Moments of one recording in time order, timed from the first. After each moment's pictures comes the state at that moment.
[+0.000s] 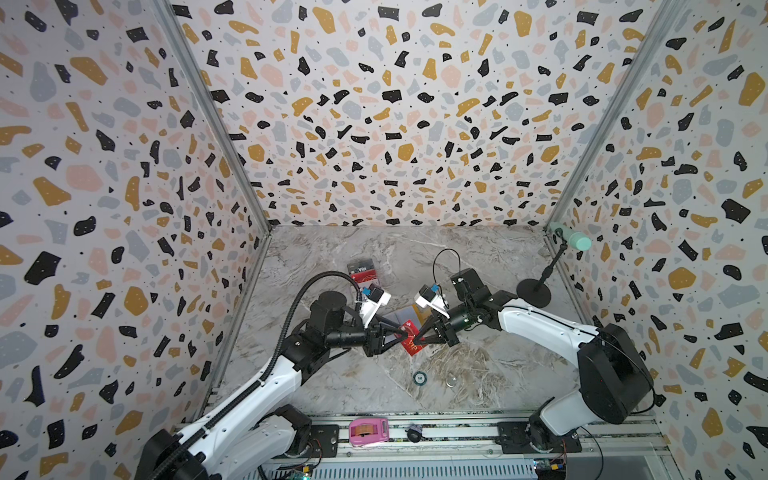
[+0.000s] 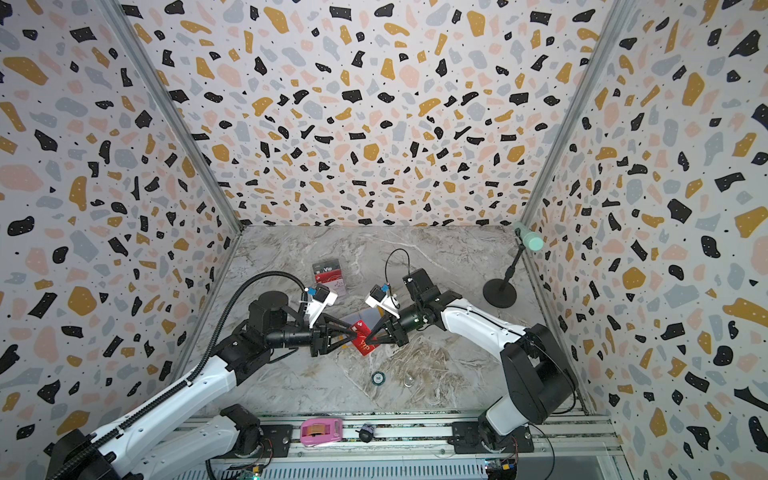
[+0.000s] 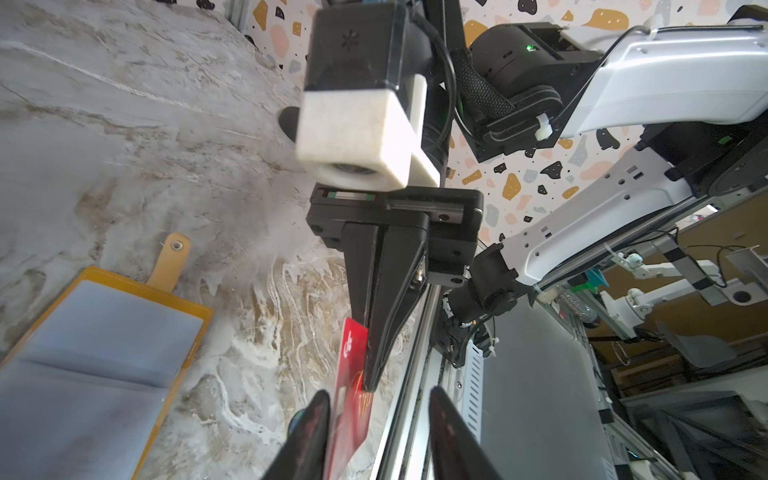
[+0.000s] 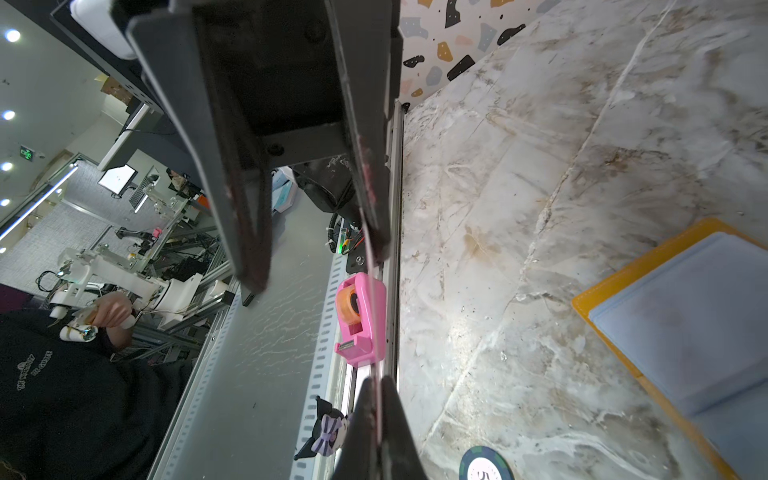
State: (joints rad) left arm -0.54 0.96 0.62 -0.09 0.83 -0.29; right arm 0.63 1.53 0.98 -0.41 -1.21 -0.26
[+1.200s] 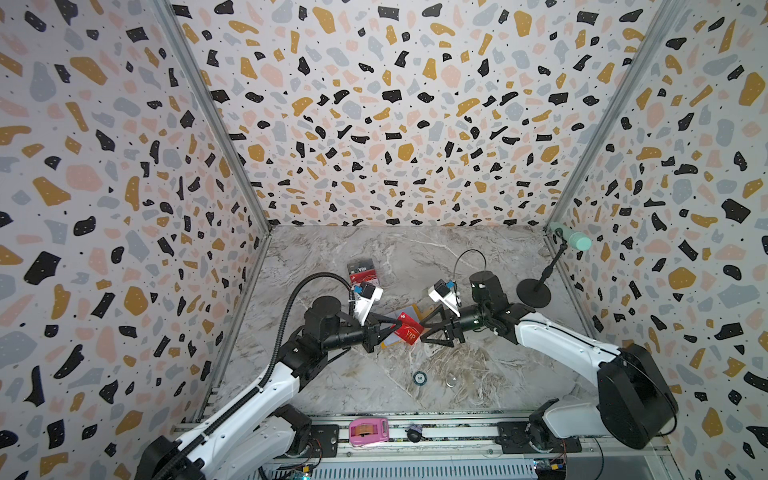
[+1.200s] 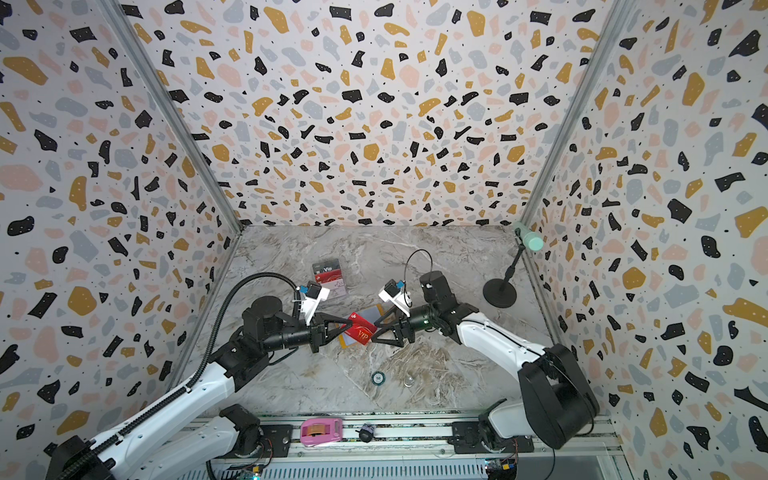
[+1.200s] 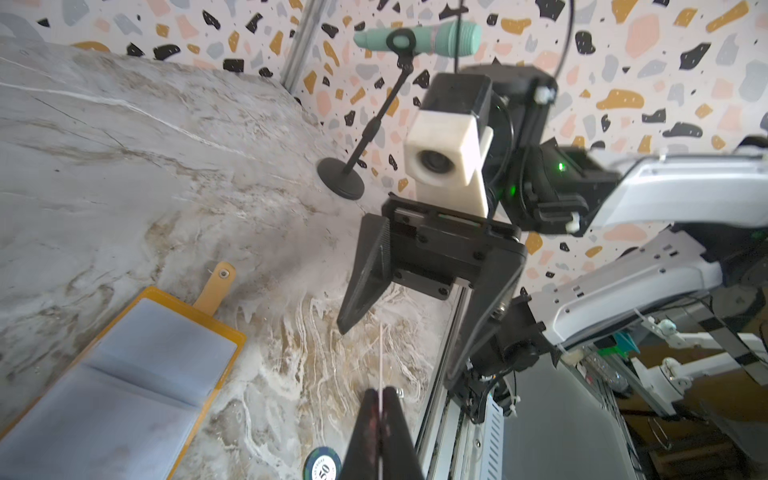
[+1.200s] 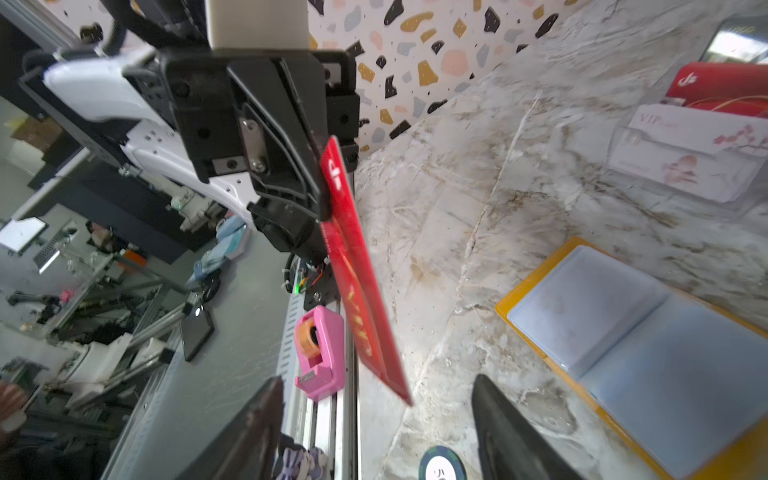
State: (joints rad) left arm -0.54 0.88 0.51 0.14 0.66 -0.47; right arm 0.56 1.30 0.70 0.11 -1.07 0.11
